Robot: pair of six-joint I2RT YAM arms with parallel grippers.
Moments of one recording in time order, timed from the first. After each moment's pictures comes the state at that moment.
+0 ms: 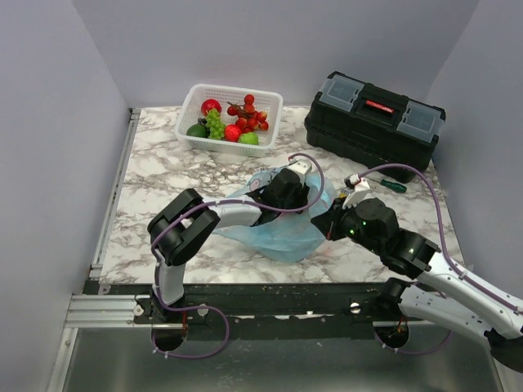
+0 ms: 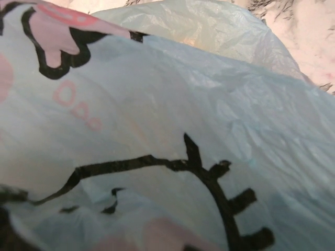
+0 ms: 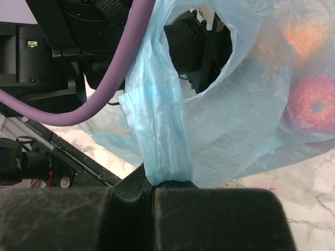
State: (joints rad) left arm -0.87 1.91 1.10 0.24 -0.11 -0.30; right arm 0.86 0.73 0.68 -0.37 0.16 0.58
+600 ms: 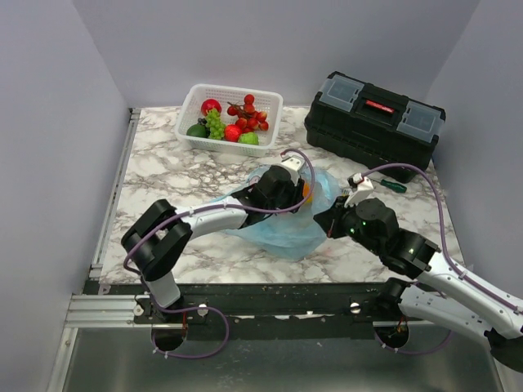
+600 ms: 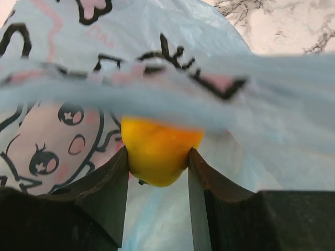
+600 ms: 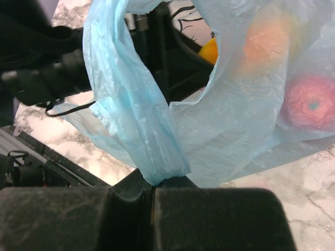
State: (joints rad) left arm -0.87 1.73 1.04 0.17 -0.05 -0.32; right arm 0.86 0.73 0.68 -0.37 0.21 0.59
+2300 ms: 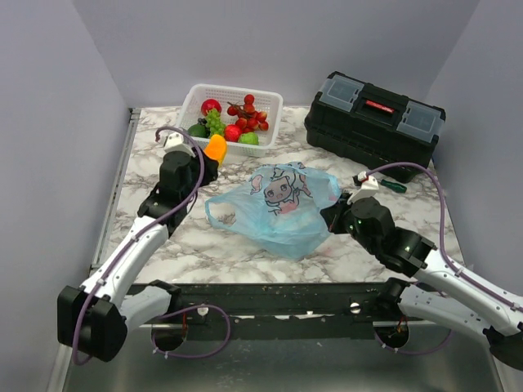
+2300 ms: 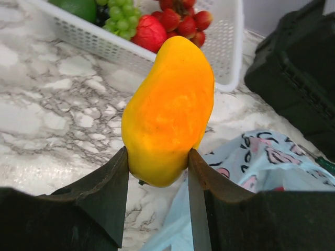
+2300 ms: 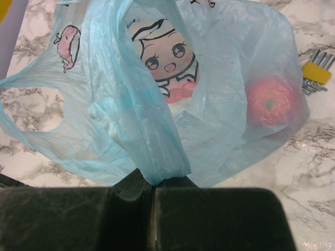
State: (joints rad) left arm -0.39 1.03 0.81 -0.07 -0.17 -0.53; right arm 0.86 0.76 0.68 -0.38 0.40 0.64
